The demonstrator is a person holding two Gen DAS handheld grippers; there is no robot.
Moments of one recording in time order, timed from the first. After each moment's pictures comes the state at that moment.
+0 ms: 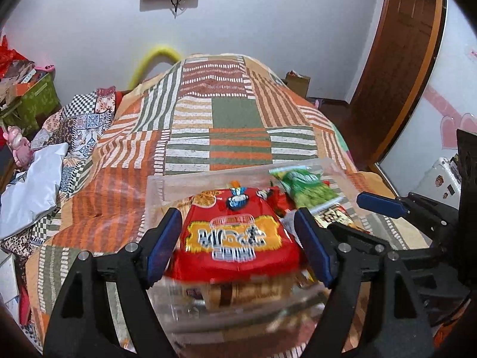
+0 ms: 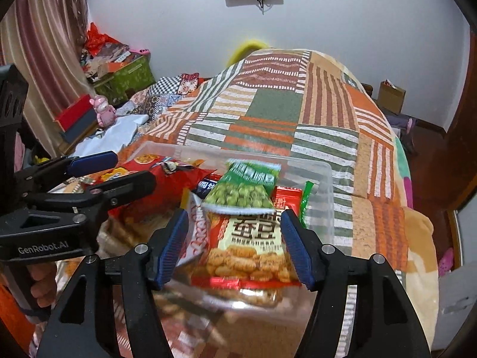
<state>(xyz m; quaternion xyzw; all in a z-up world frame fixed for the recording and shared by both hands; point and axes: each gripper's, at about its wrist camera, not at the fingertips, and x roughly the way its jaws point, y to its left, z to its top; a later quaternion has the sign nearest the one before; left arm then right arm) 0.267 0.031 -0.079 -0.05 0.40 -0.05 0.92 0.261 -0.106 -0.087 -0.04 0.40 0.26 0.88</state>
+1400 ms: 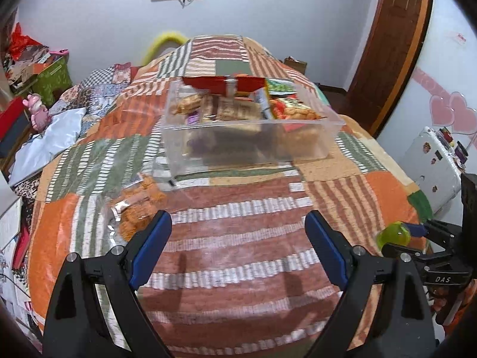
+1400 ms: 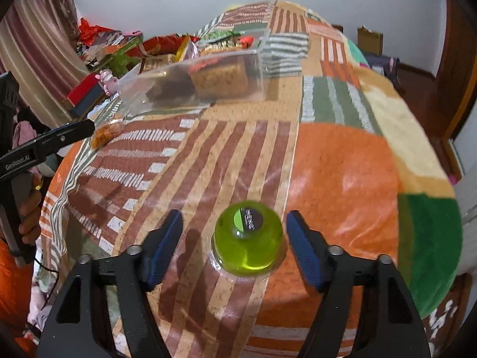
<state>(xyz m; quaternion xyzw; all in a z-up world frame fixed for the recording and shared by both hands) 0.093 0.017 -0.113 -0.05 0.42 -0.03 0.91 0.097 -0.211 -0.156 0.00 0.49 0.24 0.84</state>
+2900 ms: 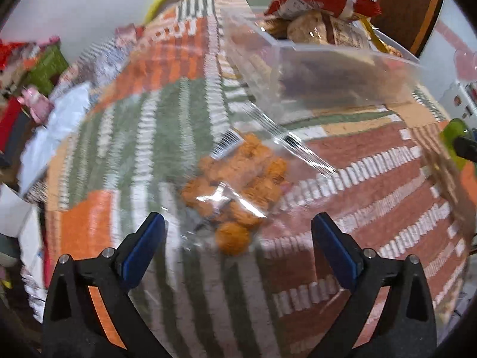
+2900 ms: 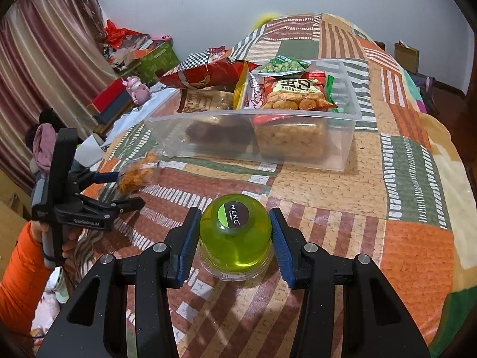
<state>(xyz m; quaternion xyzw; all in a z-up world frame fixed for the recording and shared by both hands) 0.145 0.104 -0.180 0.03 0.52 -0.01 0.85 0.152 -0.133 -0.128 0.01 0.46 0.31 0.83</state>
